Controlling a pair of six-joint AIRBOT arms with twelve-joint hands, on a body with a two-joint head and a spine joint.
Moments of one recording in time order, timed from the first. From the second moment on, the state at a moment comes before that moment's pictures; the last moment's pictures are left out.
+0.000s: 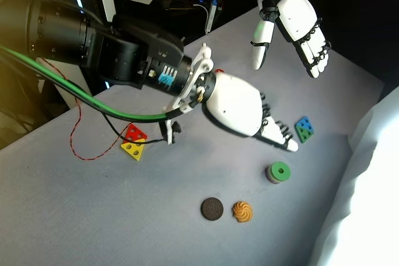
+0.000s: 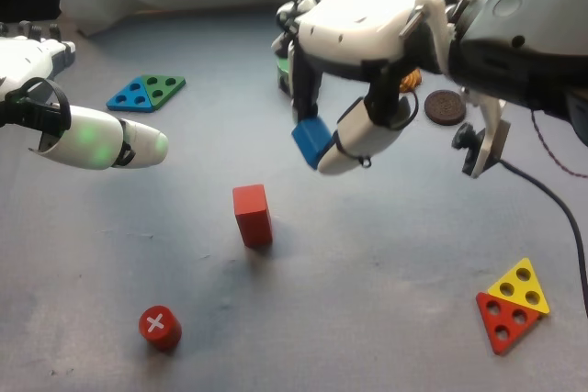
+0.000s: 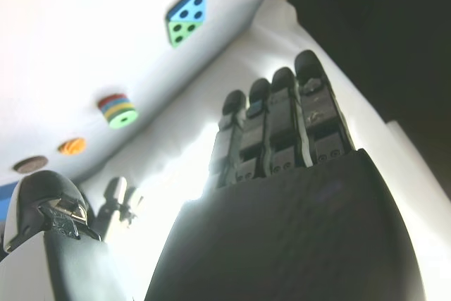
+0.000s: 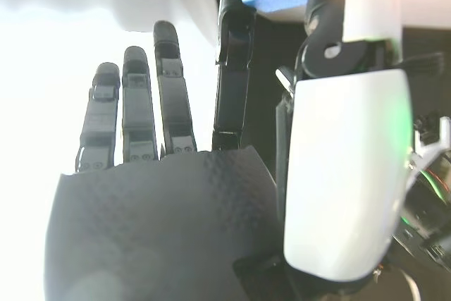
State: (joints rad) left arm 0.08 -0.78 0.72 -1.78 -0.92 2.58; right arm -0.03 -1.29 1.09 1.21 0.25 -2.25
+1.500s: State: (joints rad) left arm 0.08 -0.78 0.74 -1.77 -0.93 2.58; right arm 0.01 -1.45 1.17 1.20 0.14 -2.31
